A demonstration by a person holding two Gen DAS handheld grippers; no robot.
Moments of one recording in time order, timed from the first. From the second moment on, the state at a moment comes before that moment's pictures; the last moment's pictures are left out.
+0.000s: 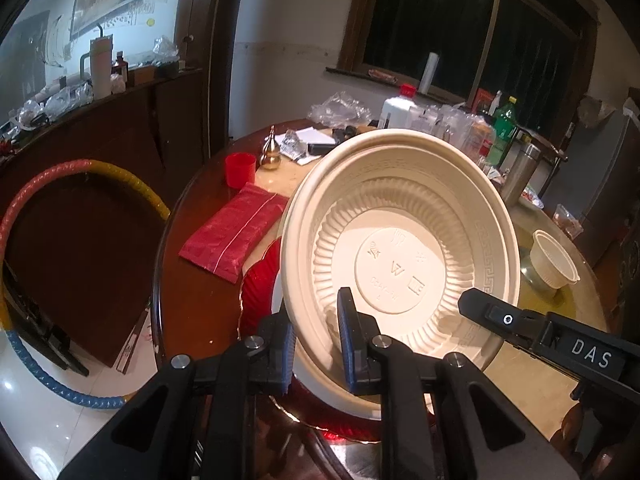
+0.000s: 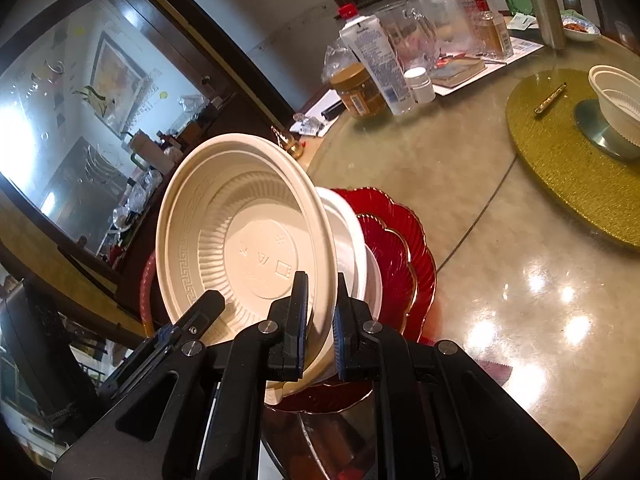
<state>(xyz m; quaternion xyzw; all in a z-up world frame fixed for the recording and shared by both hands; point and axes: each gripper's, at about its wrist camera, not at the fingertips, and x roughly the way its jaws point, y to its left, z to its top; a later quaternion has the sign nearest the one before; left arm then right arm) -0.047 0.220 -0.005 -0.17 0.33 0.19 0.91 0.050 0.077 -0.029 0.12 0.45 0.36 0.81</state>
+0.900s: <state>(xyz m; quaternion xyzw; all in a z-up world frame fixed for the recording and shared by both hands) -0.050 0.228 -0.012 -0.18 0.36 0.20 0.90 0.046 0.090 -0.026 0.09 0.48 0.36 0.80</state>
